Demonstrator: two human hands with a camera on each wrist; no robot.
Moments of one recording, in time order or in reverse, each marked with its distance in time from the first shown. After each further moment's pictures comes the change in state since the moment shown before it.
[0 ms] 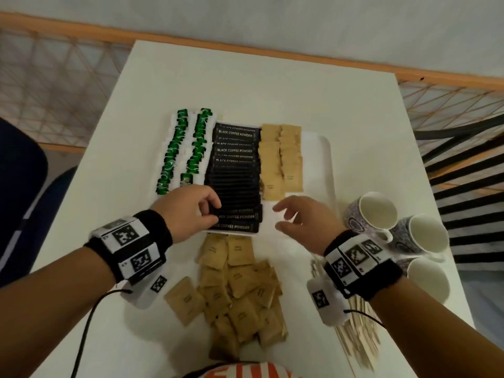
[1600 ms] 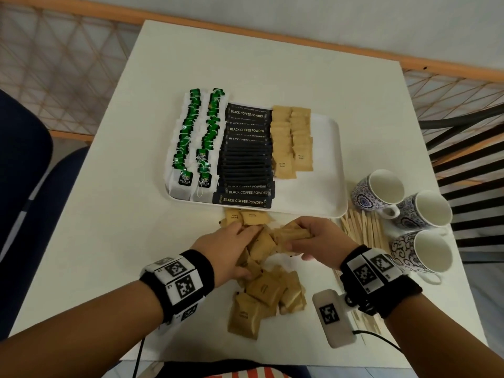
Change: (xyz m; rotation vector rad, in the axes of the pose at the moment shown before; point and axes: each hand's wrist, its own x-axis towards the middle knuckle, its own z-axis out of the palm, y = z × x) left_hand -0.065 0.013 0.082 0.216 -0.265 0.155; right_hand -0.056 -0.001 0.043 0.457 -0.182 0.258
